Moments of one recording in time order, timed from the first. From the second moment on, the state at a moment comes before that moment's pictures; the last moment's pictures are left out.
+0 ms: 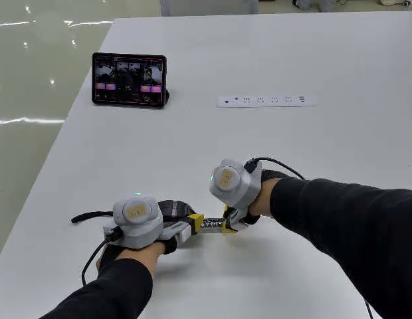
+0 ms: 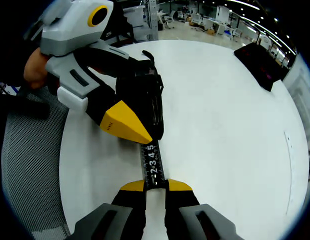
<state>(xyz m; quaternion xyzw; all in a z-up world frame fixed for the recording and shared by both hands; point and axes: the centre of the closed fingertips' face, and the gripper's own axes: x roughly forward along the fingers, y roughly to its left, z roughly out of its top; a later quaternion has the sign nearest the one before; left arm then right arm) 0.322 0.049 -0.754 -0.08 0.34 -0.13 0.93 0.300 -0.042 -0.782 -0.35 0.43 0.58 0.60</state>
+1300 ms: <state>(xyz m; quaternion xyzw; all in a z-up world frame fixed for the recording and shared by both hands) 0.322 0.050 -0.754 -0.09 0.34 -0.14 0.93 0.298 -0.017 -0.781 -0.33 0.41 0.59 0.61</state>
